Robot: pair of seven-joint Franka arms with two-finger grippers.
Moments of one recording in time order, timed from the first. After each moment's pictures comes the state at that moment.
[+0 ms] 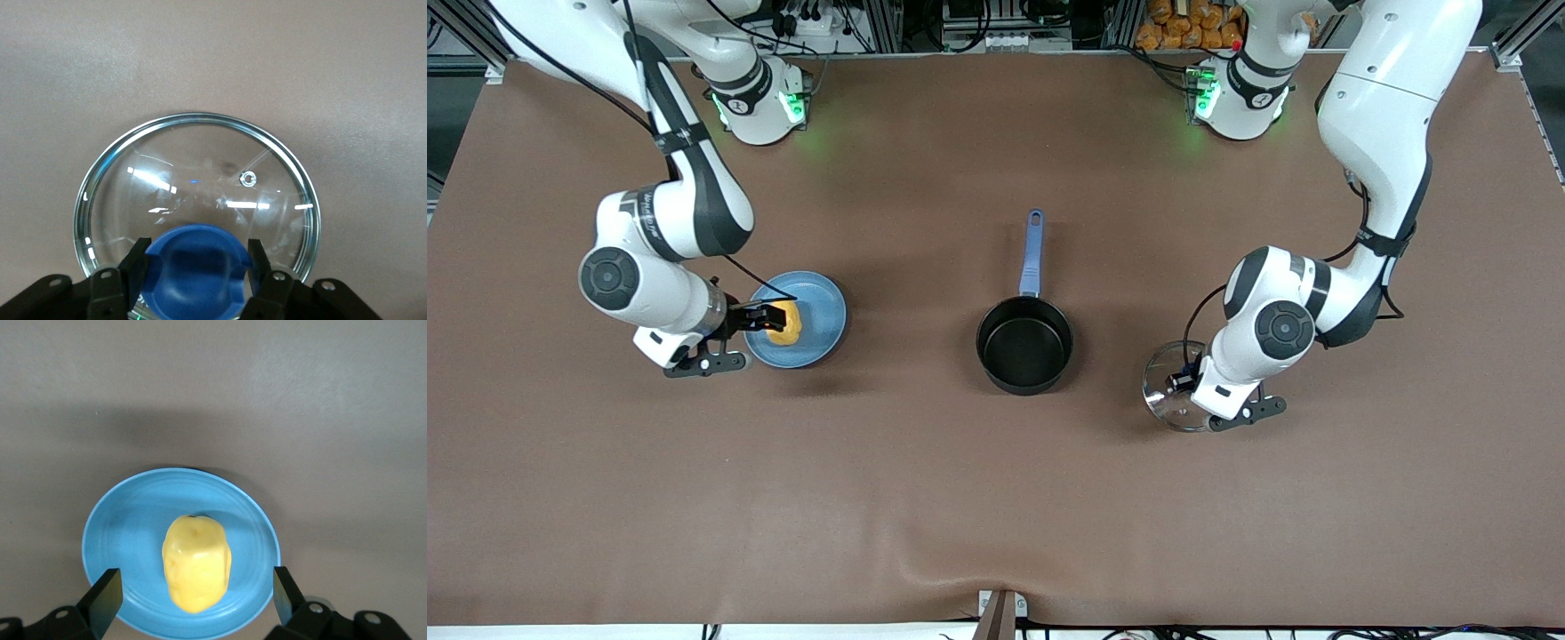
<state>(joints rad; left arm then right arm) -0.07 0.62 -0.25 -1.78 0.18 2.34 -0.67 0.09 0.31 0.09 -2.06 0.04 2.22 0.04</state>
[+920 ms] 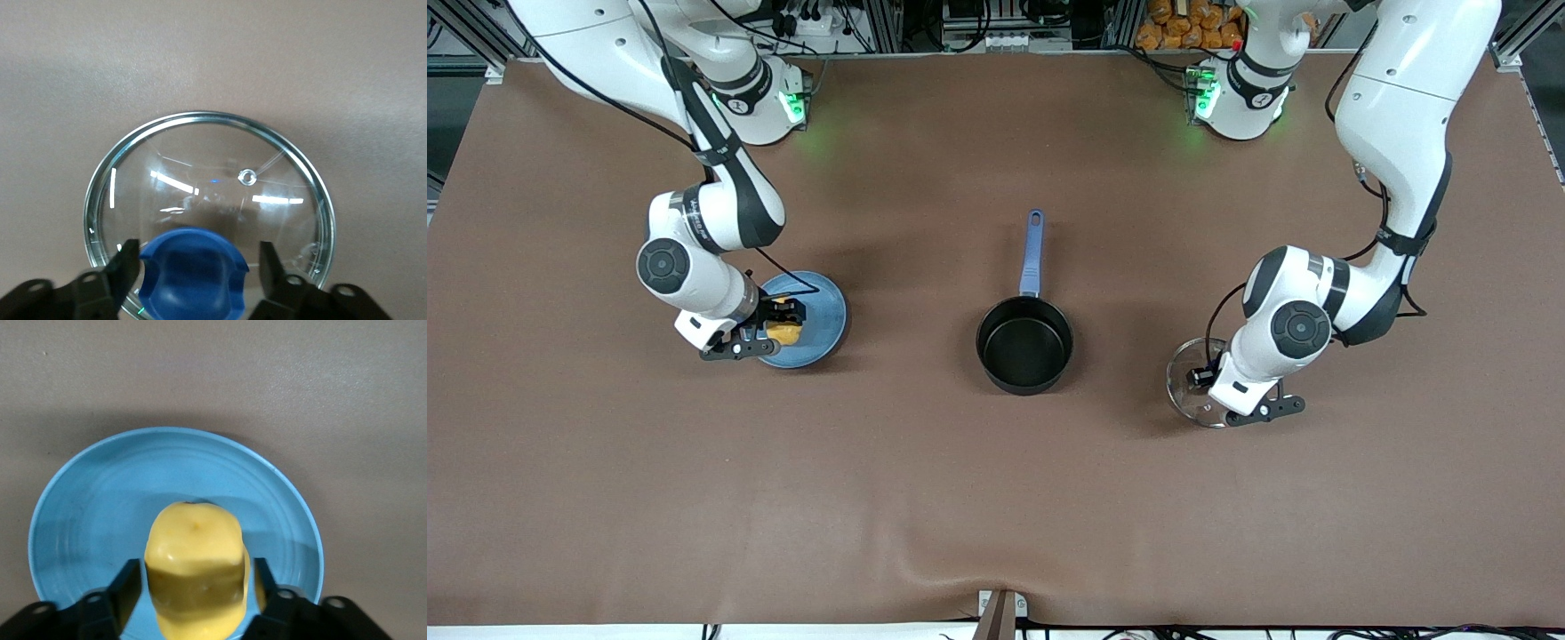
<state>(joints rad) -0.01 0.59 -0.25 -1.83 0.25 2.34 -0.61 0.11 0.34 0.09 -2.23 0.04 2.45 0.07</state>
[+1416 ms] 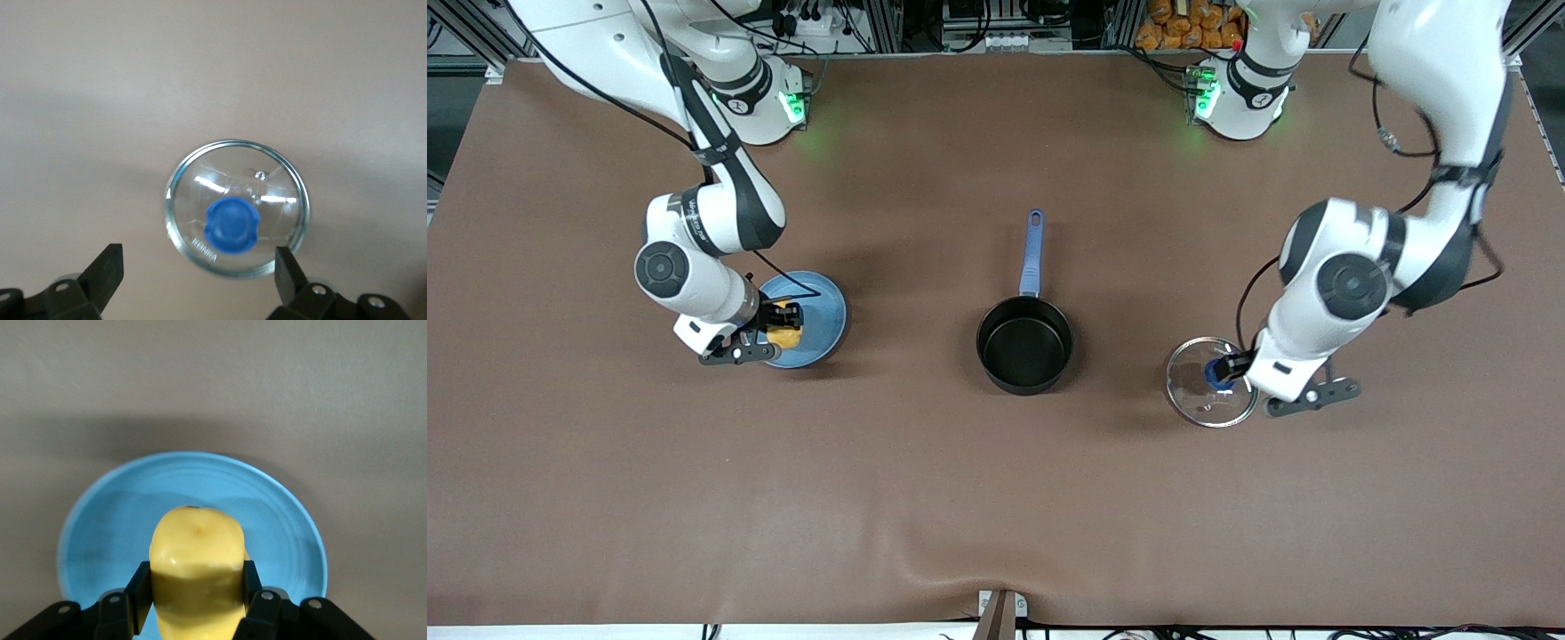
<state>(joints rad) -0.01 0.35 -0.26 -1.78 0.22 2.10 -0.61 0.14 0.33 0.09 -2.11 0.04 2.30 0.13</state>
